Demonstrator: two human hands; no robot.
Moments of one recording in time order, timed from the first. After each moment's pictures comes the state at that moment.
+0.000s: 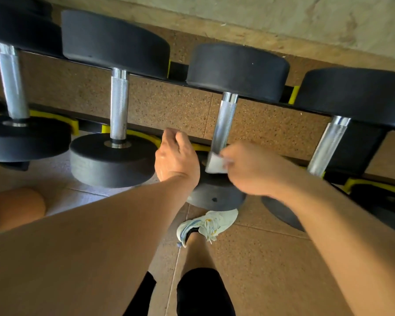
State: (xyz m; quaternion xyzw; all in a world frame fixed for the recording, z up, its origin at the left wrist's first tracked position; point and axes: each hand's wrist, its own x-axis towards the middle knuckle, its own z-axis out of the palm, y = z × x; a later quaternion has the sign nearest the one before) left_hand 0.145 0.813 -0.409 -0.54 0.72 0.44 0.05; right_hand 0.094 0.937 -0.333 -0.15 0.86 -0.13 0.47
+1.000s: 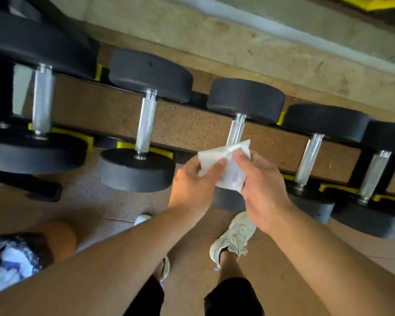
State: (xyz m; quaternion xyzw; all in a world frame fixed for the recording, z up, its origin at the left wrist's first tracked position) left_hand 0.207 0.551 -0.332 -0.33 0.67 0.64 0.17; right_hand 0.170 0.670 -0.312 0.29 0.69 -0.62 0.24
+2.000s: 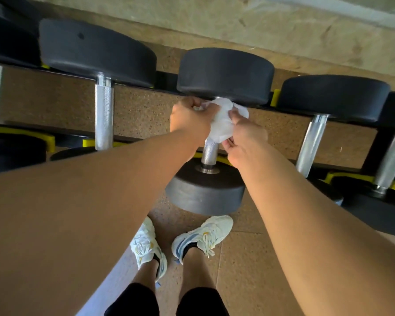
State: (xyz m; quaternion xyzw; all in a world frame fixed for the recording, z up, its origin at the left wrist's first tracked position) left_hand 0.081 0.593 -0.402 -0.37 0.73 0.55 0.16; right_hand 0.077 0.683 -0.385 0.54 0.57 -0.60 0.18
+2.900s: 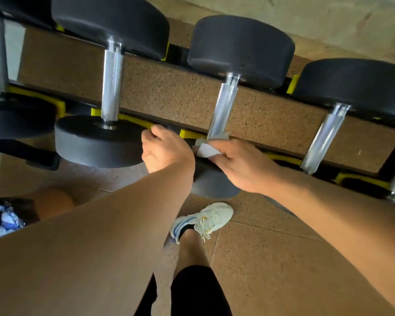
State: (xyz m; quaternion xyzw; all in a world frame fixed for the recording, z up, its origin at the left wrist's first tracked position) left_hand 0.163 0.601 -0.403 -0.68 0.62 0.38 0.01; right_hand 0.133 0.741 -0.389 -0.27 0.82 -0.29 0.41
